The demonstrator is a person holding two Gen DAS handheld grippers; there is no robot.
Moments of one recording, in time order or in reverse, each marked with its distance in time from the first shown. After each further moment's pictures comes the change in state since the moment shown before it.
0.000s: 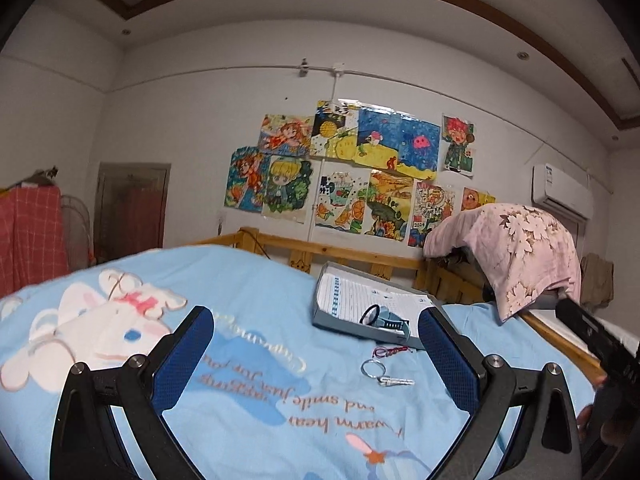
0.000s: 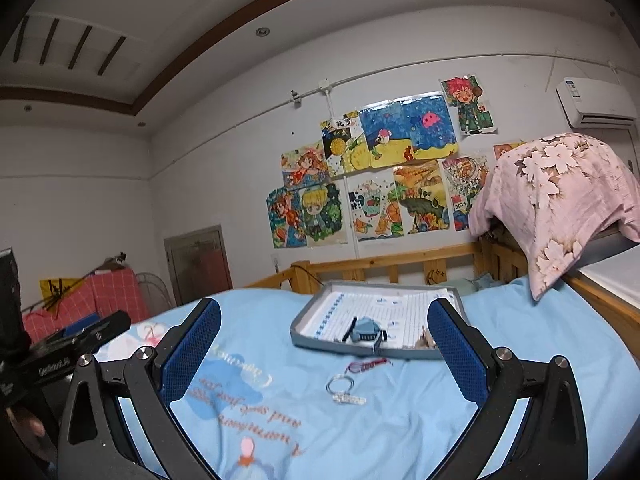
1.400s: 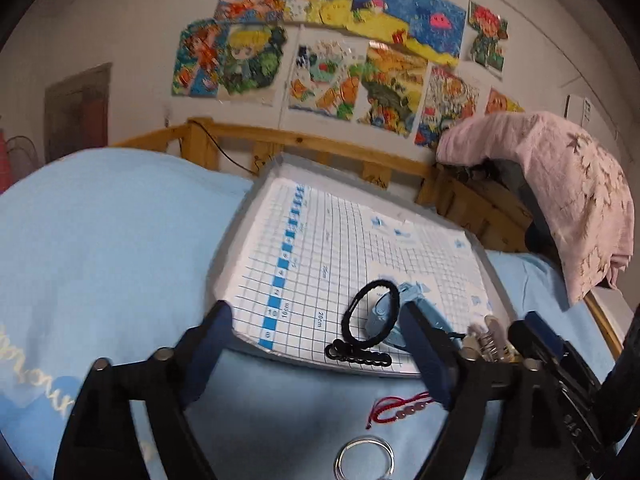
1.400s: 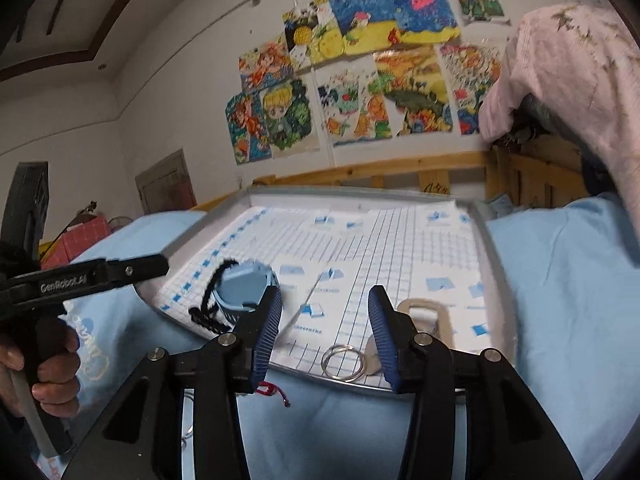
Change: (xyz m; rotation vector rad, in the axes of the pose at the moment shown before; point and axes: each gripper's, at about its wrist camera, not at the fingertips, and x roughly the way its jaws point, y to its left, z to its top) left arm 0.340 -0.069 -0.033 -0.015 0.392 -0.042; right arm 0.292 -0.129 -0.080 0.046 0.283 -0.006
